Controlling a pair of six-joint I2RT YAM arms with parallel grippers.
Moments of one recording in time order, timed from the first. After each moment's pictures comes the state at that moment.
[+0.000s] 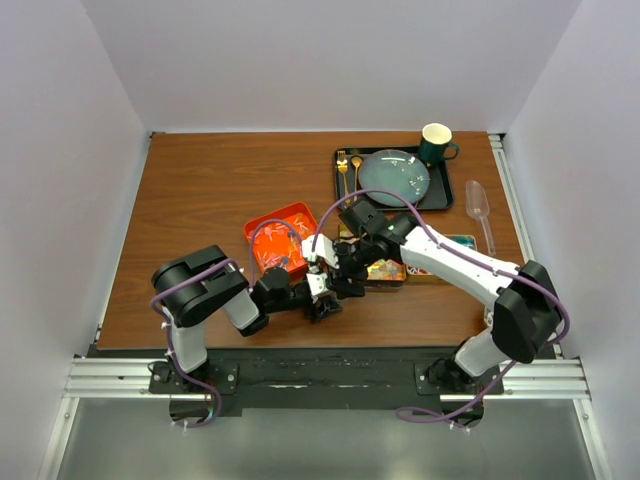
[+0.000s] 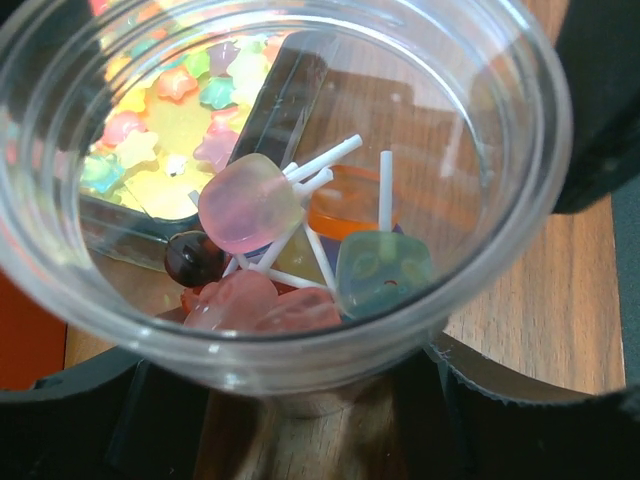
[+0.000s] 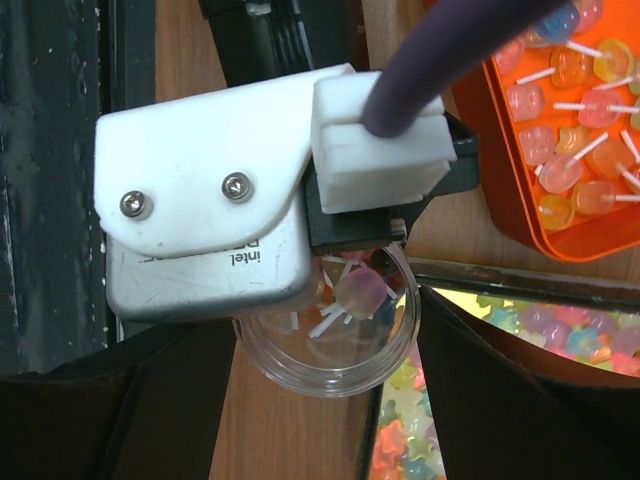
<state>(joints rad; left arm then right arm) -0.84 1.87 0.35 1.23 0.41 0.16 0.78 1.53 1.18 -0.78 -0.50 -0.76</state>
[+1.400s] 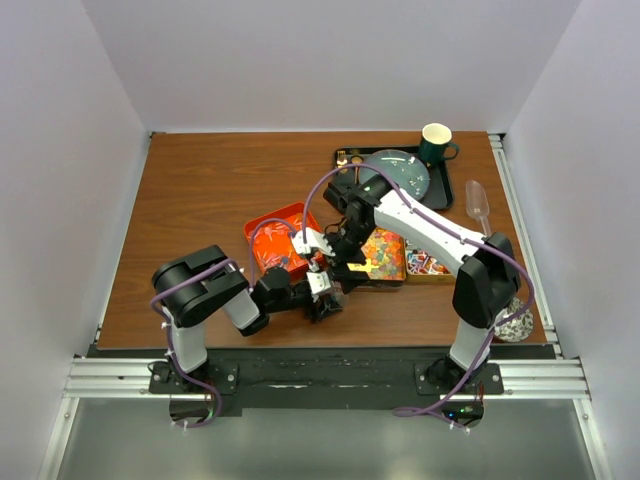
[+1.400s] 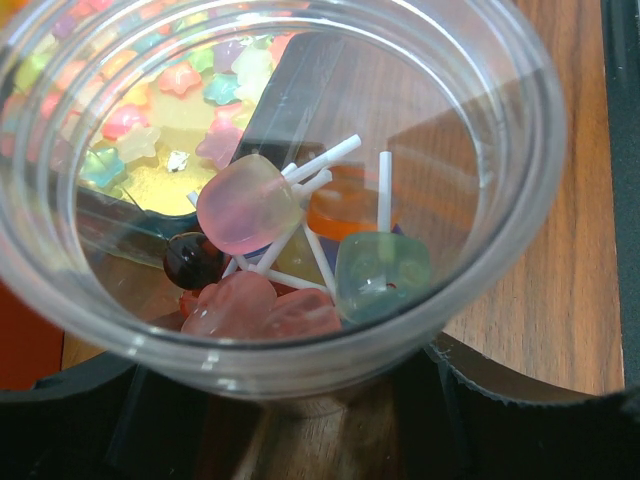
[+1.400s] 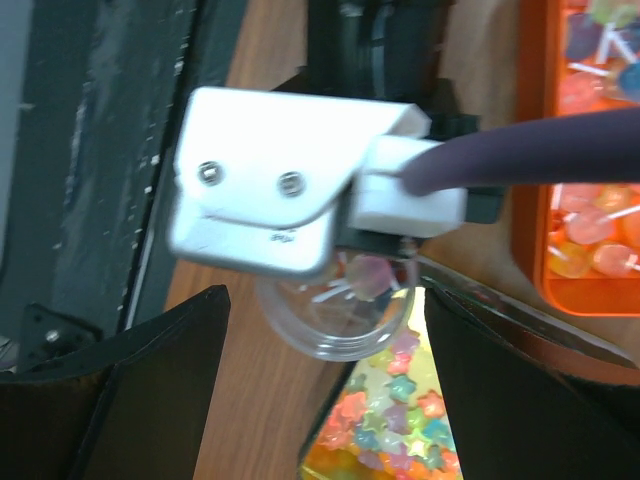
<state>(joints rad) -0.84 1.87 0.35 1.22 0.41 0.14 0.74 1.80 1.60 -1.28 -0.59 -1.13</state>
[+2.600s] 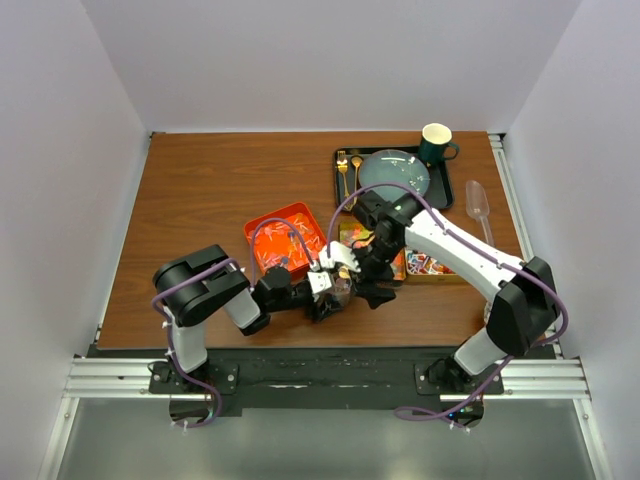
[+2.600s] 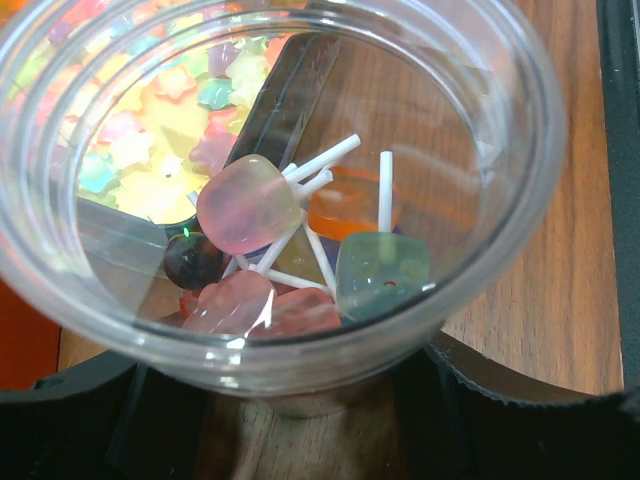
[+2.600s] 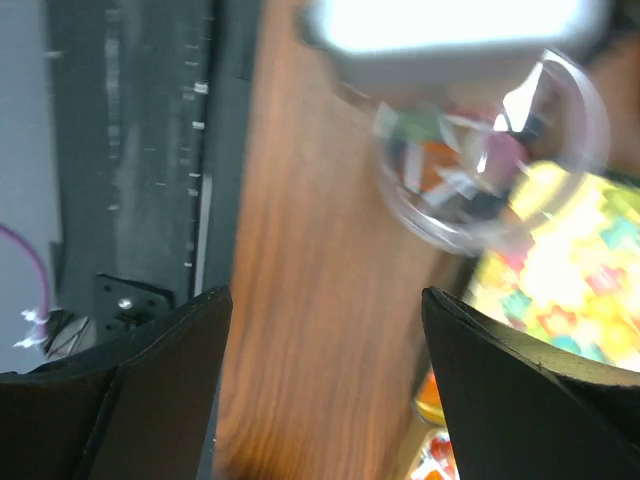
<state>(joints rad) -0.84 1.88 0.36 1.22 0.42 0.13 0.70 1.56 1.32 -1.26 -0.50 -1.01</state>
